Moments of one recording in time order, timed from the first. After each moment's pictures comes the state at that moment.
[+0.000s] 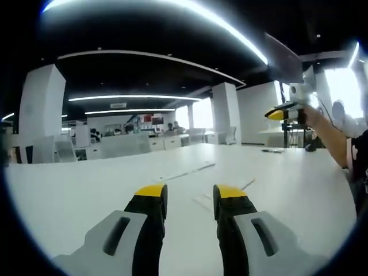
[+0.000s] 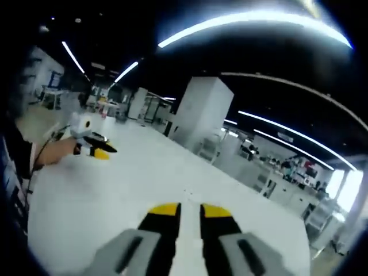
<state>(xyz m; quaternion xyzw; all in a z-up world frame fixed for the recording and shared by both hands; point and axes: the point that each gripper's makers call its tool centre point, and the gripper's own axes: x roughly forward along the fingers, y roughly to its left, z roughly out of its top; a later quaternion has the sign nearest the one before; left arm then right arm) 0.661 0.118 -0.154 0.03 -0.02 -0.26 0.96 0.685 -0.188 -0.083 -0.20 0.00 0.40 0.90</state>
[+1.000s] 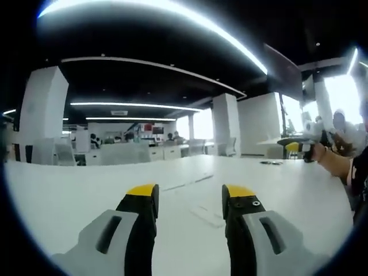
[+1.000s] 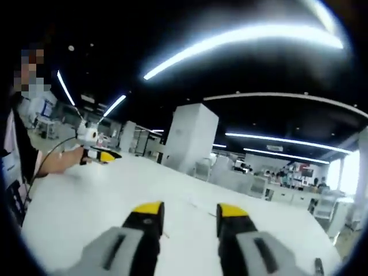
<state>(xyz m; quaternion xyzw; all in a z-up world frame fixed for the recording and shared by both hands) 0.651 0.115 -0.140 0.01 -0.05 -0.27 0.96 0.661 -0.234 -0.132 -0.10 -0.08 0.39 0.91</state>
